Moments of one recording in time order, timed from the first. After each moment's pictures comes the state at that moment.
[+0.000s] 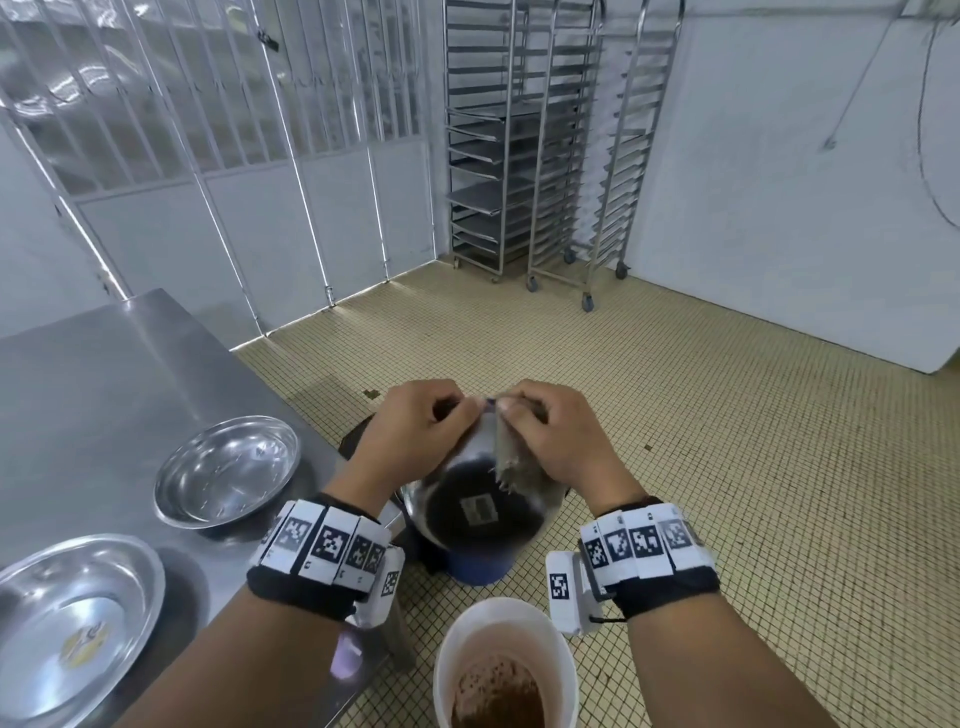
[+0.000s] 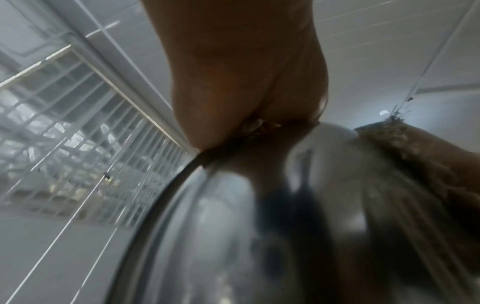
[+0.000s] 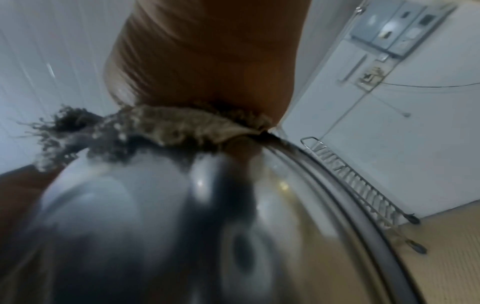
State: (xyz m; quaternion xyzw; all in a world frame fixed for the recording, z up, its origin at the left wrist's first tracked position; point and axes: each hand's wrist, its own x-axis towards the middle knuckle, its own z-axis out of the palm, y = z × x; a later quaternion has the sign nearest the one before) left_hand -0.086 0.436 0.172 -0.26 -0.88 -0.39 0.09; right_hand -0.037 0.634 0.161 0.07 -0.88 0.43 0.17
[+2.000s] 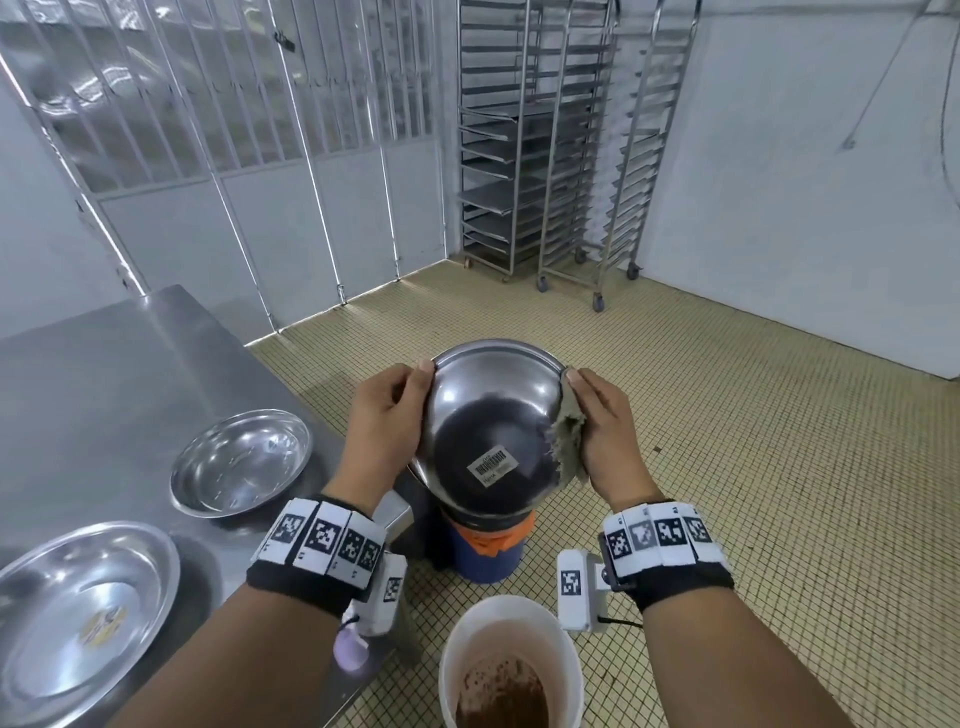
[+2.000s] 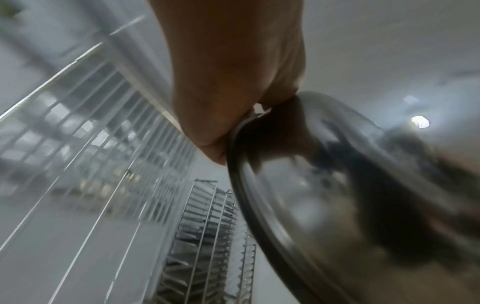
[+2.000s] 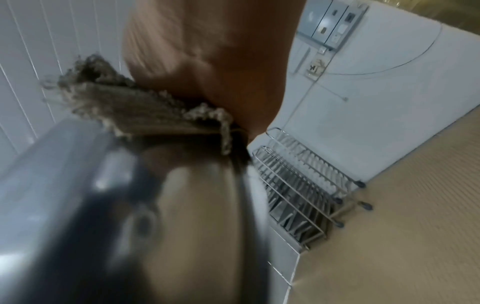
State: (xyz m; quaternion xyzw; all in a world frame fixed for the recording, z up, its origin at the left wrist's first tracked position) left_hand -0.083 0.423 0.165 -0.09 -0.78 -0.61 0.12; right_hand -0.040 0.654 0.139 0.01 -0.69 0.69 0.21
